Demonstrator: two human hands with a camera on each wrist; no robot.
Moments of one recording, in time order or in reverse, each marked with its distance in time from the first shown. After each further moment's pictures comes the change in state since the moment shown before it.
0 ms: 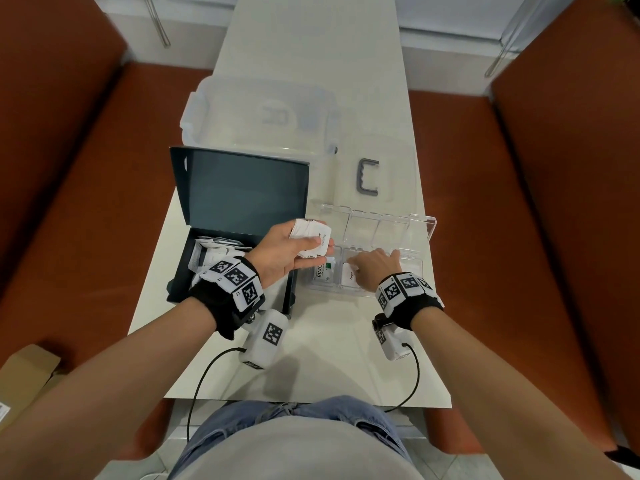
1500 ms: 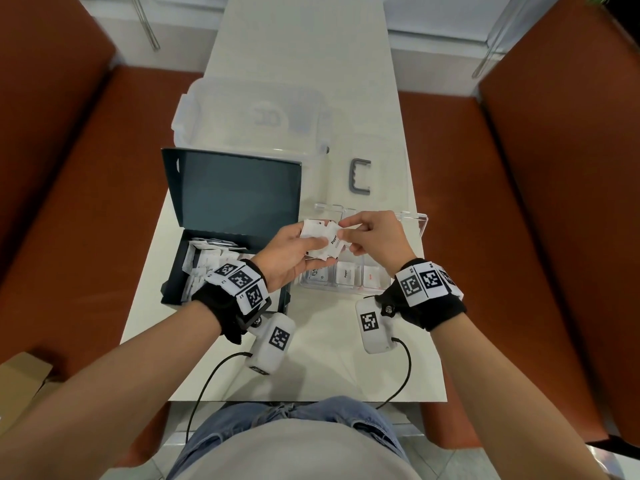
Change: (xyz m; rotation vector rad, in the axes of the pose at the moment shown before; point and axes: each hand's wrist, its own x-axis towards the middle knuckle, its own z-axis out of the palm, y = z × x) left_hand -0.003 -0.001 0.024 -0.112 -0.041 -0.019; right_hand -0.035 0.003 -0.056 1.217 0.351 -0.021
